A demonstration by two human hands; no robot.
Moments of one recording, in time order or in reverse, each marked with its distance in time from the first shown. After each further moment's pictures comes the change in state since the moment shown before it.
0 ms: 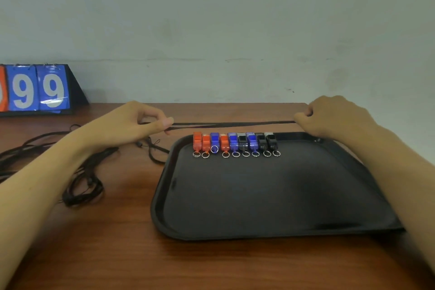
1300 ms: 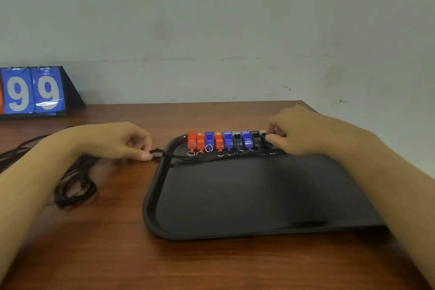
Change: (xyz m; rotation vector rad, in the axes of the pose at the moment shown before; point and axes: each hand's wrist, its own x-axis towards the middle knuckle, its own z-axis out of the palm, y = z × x) left_hand 0.007 -0.033 -0.008 0.264 -0.412 -0.082; right_hand -0.023 -0.023 0.006 -0.125 -0.186 -0.540
